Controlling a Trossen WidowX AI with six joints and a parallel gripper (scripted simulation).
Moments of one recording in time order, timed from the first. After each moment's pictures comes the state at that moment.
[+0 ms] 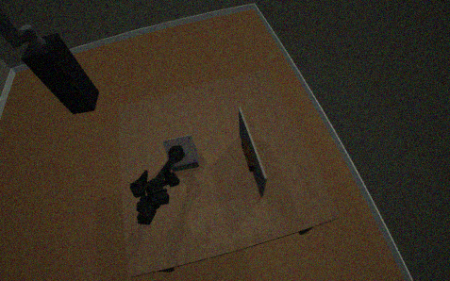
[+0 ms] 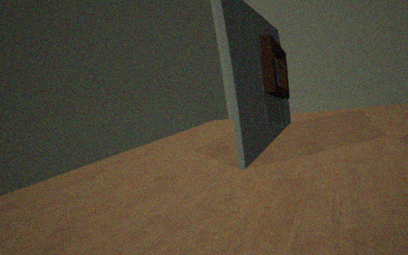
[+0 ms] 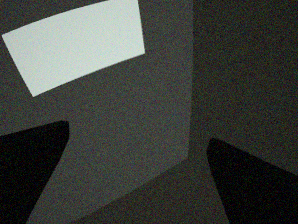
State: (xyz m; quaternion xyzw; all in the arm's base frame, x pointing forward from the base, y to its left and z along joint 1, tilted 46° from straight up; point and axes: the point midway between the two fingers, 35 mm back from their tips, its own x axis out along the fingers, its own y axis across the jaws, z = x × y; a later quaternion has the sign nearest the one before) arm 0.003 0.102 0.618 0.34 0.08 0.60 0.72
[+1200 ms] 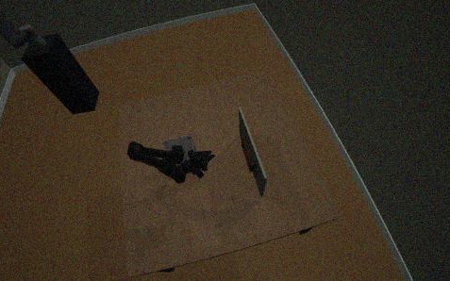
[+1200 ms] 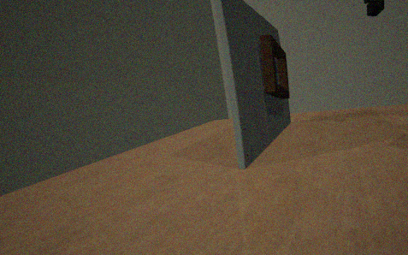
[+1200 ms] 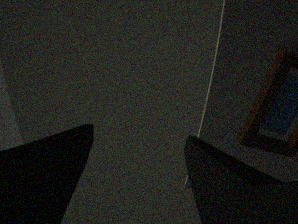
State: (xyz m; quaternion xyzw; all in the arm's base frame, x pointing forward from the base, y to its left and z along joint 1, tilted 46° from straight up) arm 0.184 0.047 0.305 0.40 0.08 0.20 0.89
